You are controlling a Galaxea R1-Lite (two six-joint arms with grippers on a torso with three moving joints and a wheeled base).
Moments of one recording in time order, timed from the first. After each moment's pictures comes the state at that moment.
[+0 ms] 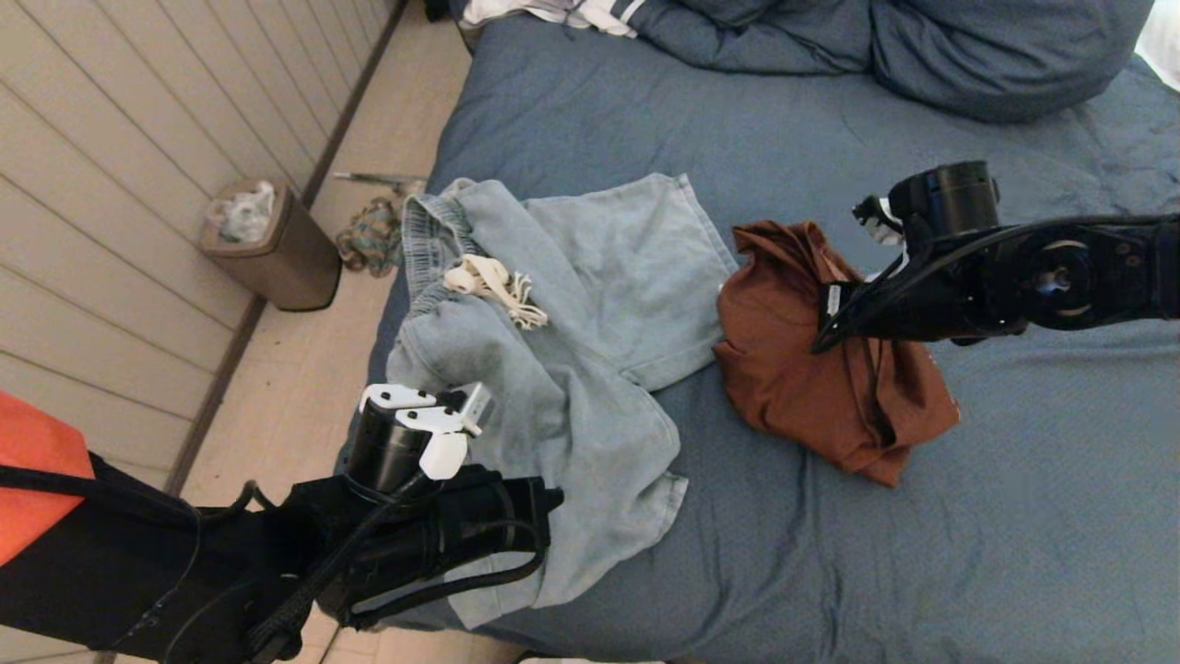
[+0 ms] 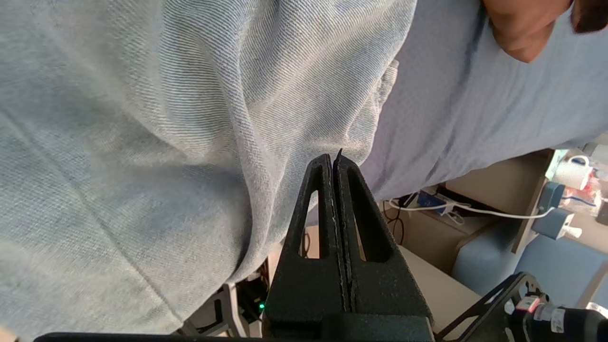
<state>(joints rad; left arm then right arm) -0.75 1.81 -0.64 -0.70 -0.09 -0.59 0.19 1.84 -1.44 0.13 -0.18 0.20</state>
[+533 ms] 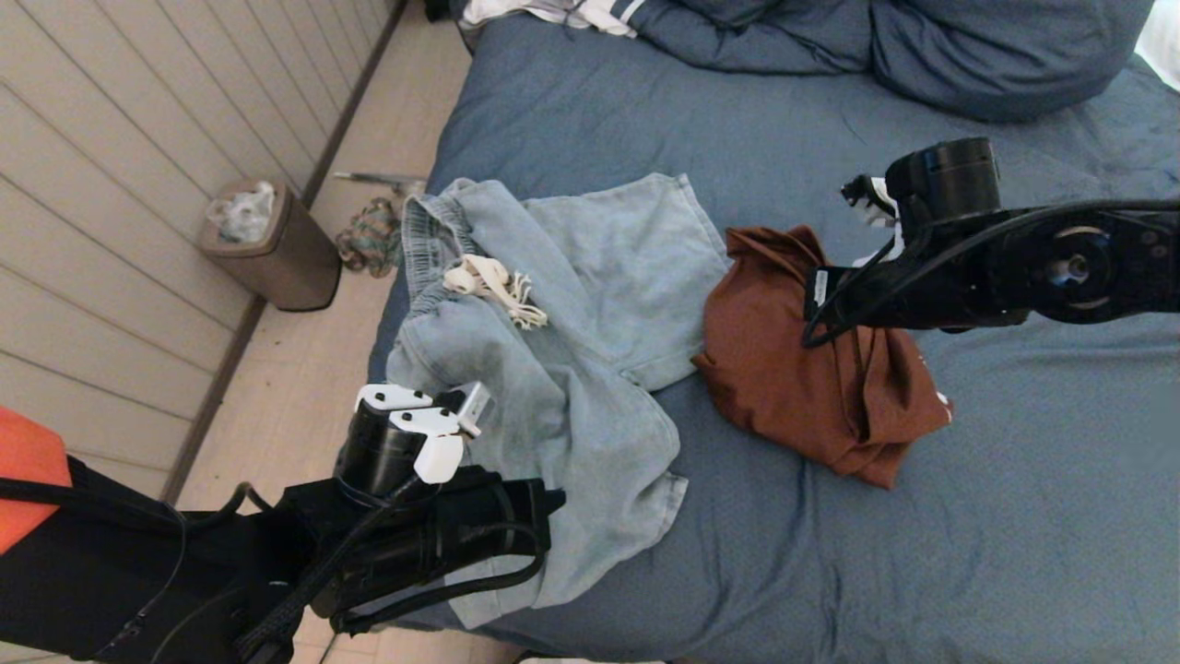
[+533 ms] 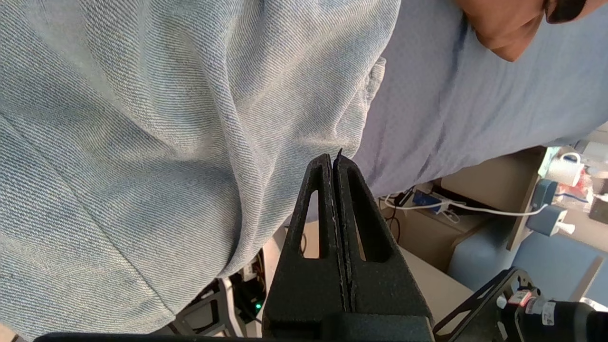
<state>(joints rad) -0.76 1.80 -0.64 -0.70 -0.09 -0.59 0.26 1.80 -1.44 0.13 -0.17 0.21</state>
